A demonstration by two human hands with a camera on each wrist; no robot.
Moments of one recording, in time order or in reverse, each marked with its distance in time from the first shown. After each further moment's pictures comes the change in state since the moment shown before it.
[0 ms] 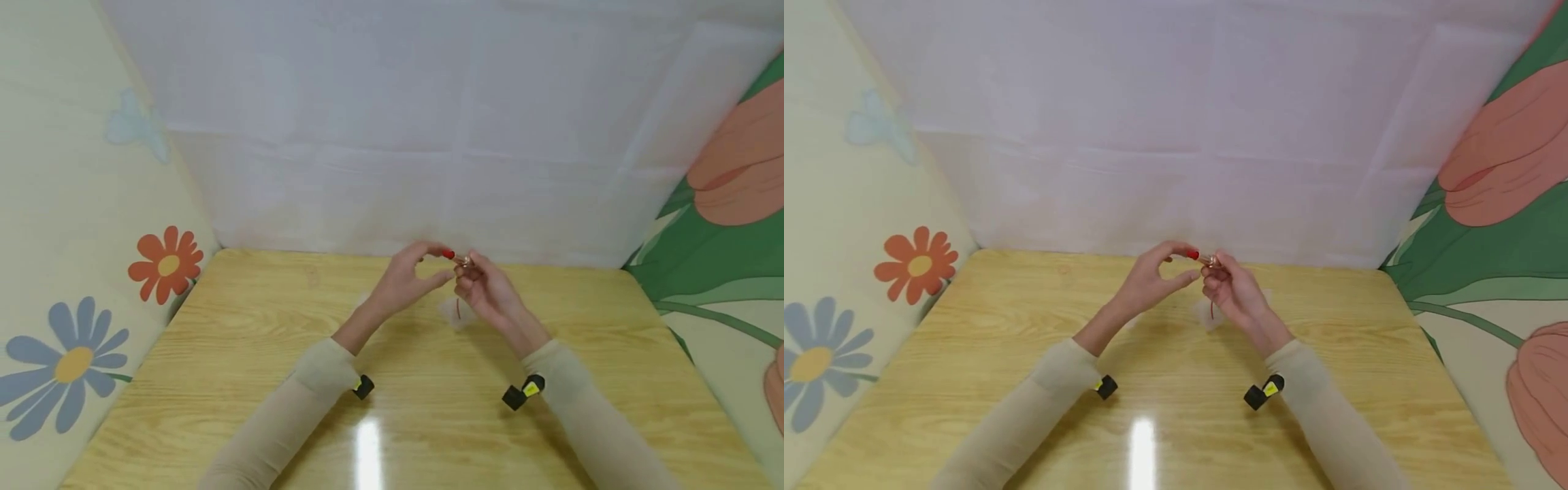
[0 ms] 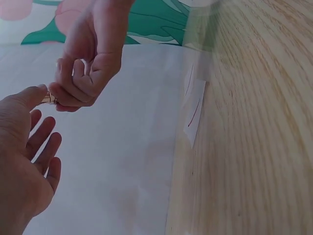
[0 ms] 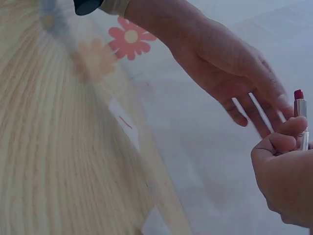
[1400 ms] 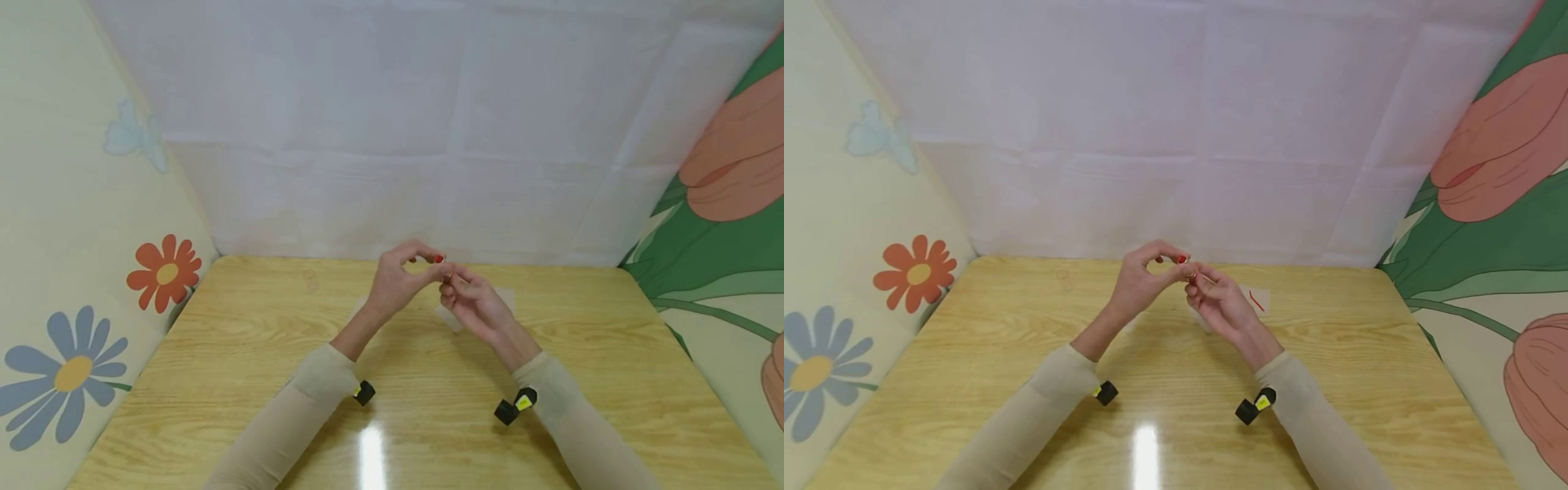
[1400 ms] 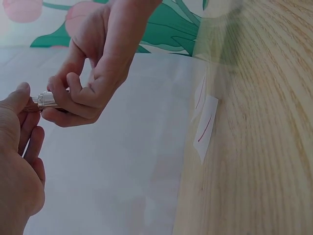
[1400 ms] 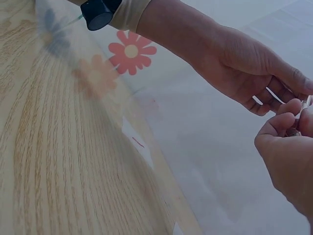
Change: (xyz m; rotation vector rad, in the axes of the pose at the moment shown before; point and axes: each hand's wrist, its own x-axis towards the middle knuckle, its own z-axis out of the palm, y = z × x) left_hand -0.002 0.014 -0.001 -0.117 0.228 0.092; right_hand -0.014 0.022 0.004 0.059 -0.230 -0.031
